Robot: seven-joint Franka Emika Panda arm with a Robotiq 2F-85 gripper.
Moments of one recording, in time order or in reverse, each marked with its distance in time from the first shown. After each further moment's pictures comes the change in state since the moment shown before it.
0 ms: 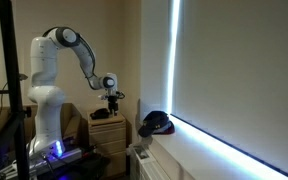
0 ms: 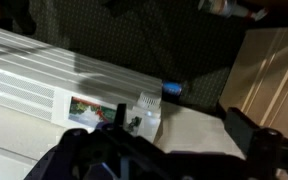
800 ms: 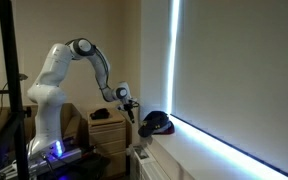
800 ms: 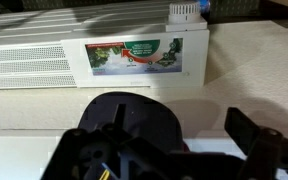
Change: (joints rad) arm 0.020 0.337 -0.242 0.184 -0.121 0.381 0.298
